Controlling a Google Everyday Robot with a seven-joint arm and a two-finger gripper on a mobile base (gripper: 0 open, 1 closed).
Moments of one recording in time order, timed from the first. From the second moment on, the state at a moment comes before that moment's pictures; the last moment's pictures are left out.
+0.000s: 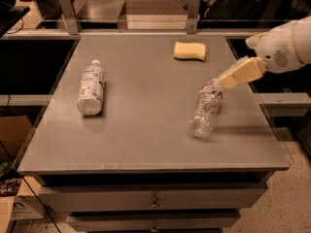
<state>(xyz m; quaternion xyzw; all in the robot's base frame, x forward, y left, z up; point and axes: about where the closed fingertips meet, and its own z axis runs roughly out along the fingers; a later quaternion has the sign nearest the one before) 0.569 -0.185 0.946 -0.44 0.79 0.12 0.41</state>
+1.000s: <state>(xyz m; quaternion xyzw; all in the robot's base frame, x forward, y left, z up) 0.665 -0.170 0.932 -0.33 0.79 0.15 0.49</state>
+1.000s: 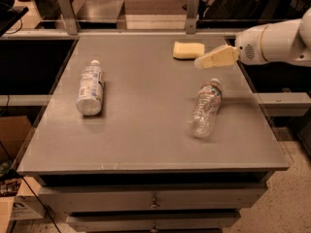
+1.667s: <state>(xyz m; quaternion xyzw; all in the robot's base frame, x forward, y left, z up) 0.701 -0.148 0.928 -0.32 0.78 0.14 0.52</state>
